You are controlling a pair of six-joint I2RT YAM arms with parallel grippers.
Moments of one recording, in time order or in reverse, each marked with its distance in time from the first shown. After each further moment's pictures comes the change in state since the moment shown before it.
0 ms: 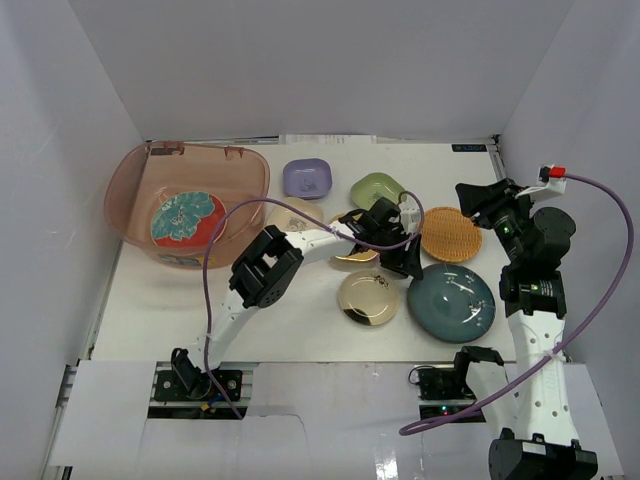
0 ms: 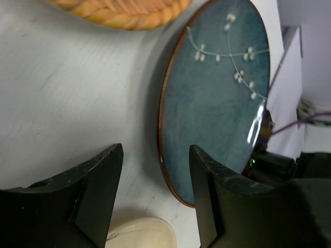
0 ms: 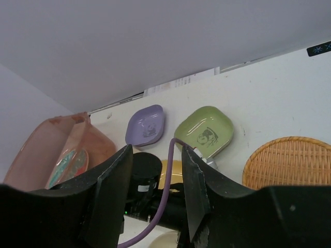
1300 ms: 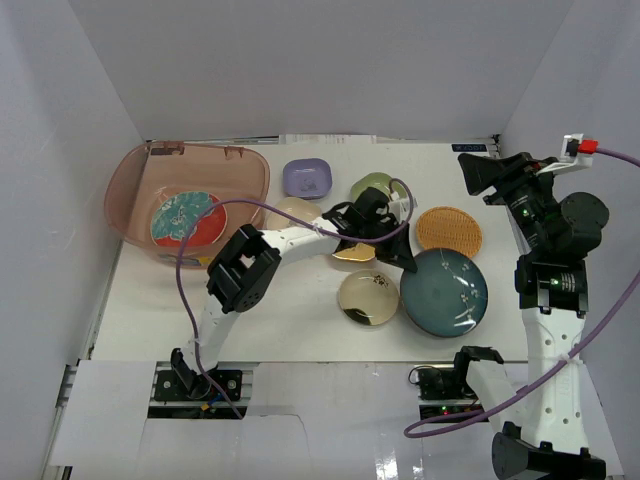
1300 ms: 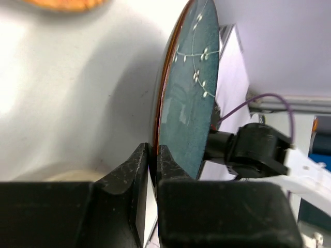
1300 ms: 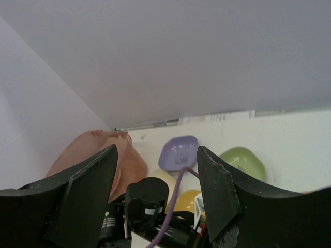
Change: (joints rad) left arm -0.005 -0.147 -0.133 0.097 0.124 -0.110; right arm 0.014 0.064 0.212 -0.009 -0.098 0.038
